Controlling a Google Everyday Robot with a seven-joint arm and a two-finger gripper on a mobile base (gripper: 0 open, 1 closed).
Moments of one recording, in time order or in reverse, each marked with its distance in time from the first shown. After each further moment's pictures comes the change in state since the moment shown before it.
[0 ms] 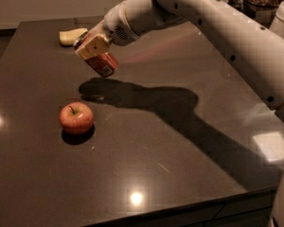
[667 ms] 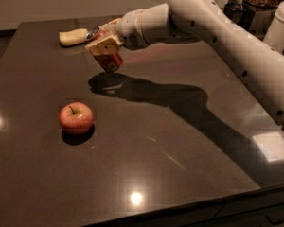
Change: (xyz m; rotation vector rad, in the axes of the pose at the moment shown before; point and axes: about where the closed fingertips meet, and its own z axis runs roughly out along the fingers) arm 0.010 -0.032 -0.012 0.094 -0.179 -0.035
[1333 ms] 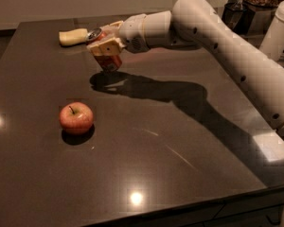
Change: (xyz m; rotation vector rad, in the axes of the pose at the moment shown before) arm 0.007 -0.007 0.002 -0.008 -0.077 0.003
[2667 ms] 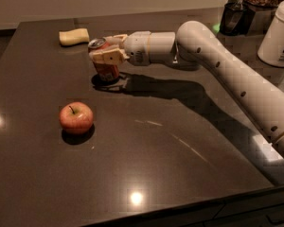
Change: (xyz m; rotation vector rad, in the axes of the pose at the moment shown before) arm 0.025 0.004 0.004 -0.025 -0.144 0.121
